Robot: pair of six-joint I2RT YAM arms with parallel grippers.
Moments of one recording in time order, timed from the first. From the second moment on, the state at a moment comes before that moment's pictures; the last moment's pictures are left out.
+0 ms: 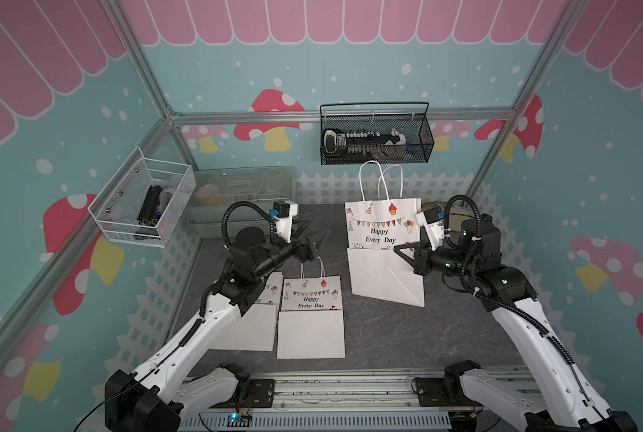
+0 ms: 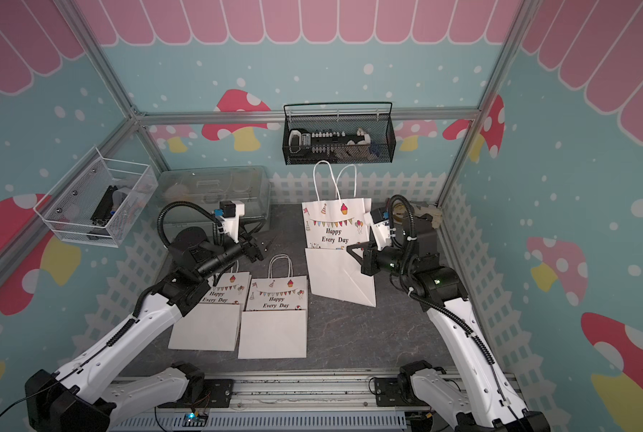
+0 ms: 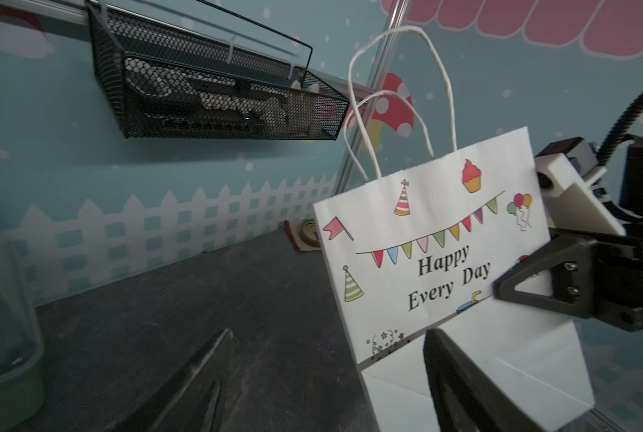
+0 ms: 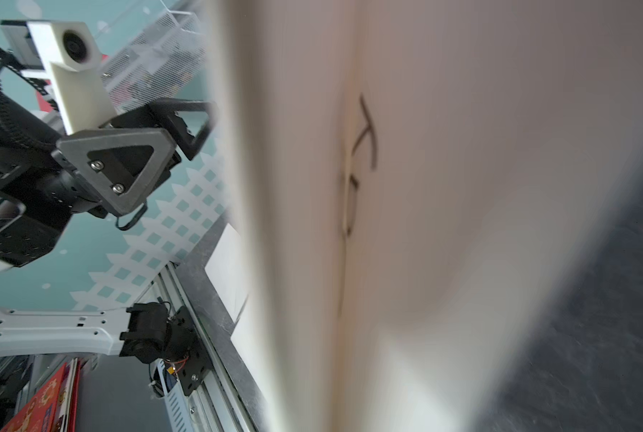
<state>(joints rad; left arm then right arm) -0.44 1.10 0.90 0.15 0.31 -0.22 0.26 1.00 1.16 -0.69 -0.59 0.17</state>
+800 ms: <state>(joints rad) -0.44 1.29 0.79 0.28 0.09 -0.14 0.23 1.07 0.81 -0.71 -0.72 0.26</state>
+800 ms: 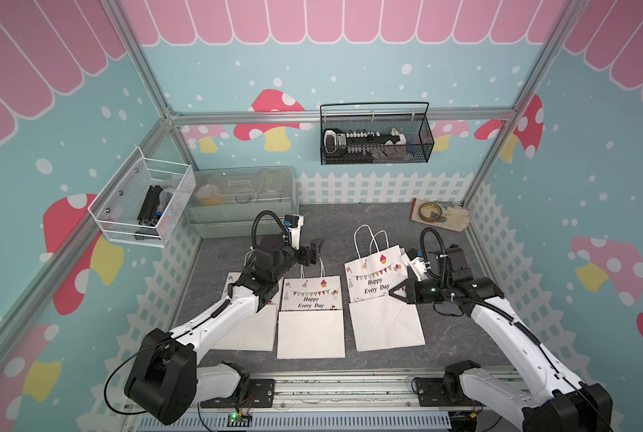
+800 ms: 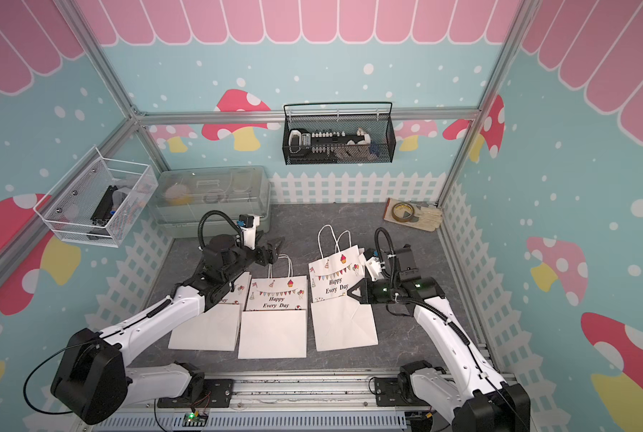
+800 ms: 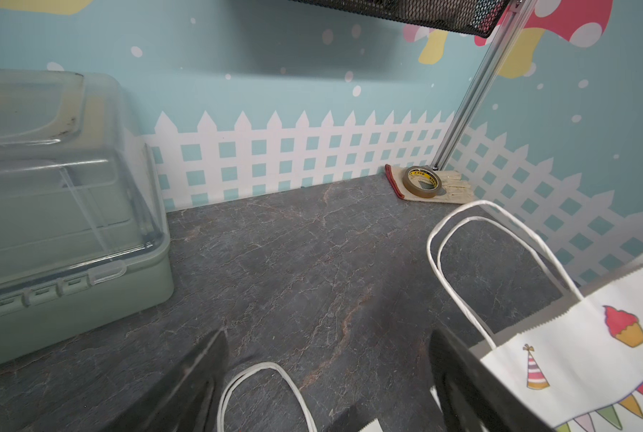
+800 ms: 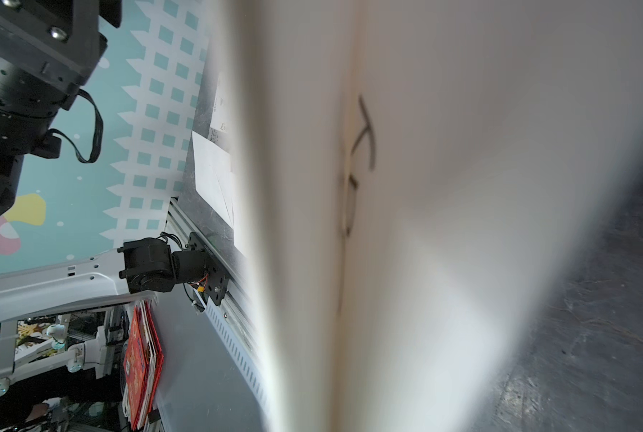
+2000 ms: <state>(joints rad) -0.44 1.31 0.79 0.28 0.06 -0.14 0.14 1.43 0.68 -0.45 -0.60 0.22</state>
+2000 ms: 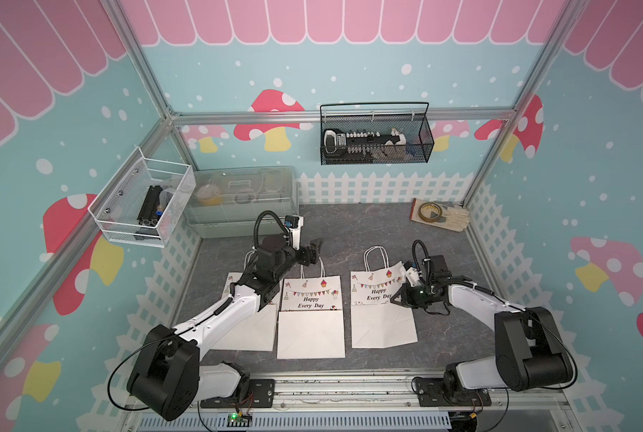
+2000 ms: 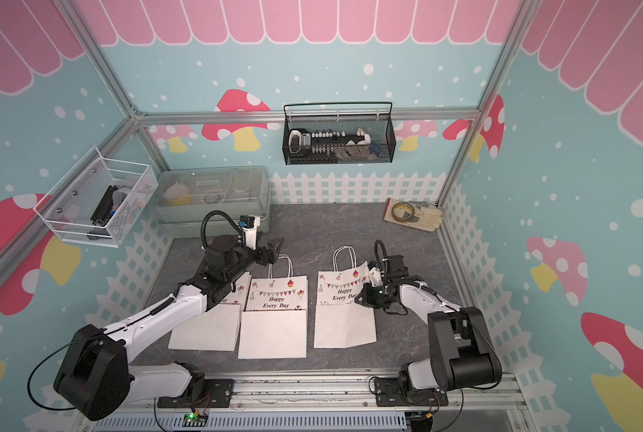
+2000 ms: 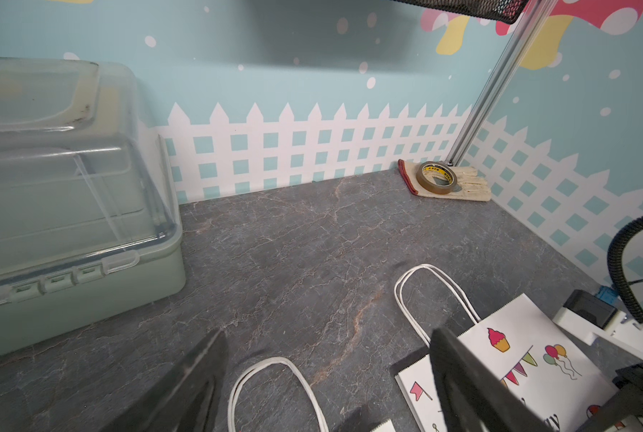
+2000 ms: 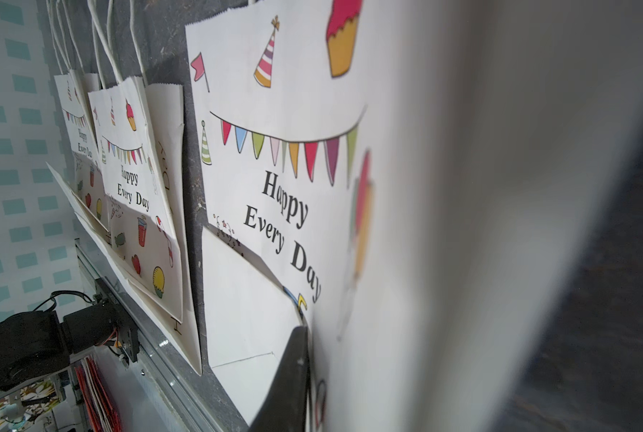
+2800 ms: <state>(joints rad) -0.44 1.32 0.79 0.28 0.05 -0.13 0.18 1.34 0.65 -0.47 -0.49 0.24</state>
